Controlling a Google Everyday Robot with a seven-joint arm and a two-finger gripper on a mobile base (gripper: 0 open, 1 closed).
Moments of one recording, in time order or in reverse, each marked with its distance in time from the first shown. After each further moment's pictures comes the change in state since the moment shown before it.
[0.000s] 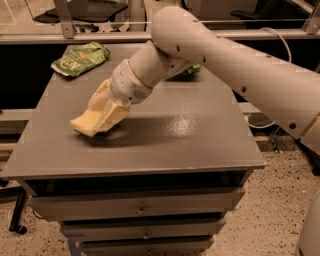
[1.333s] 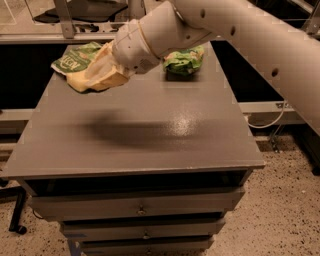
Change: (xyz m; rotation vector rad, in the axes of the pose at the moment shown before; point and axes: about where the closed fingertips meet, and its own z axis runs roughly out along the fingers) arm -0.064 -0.025 -0.067 0.148 -0.098 -0.127
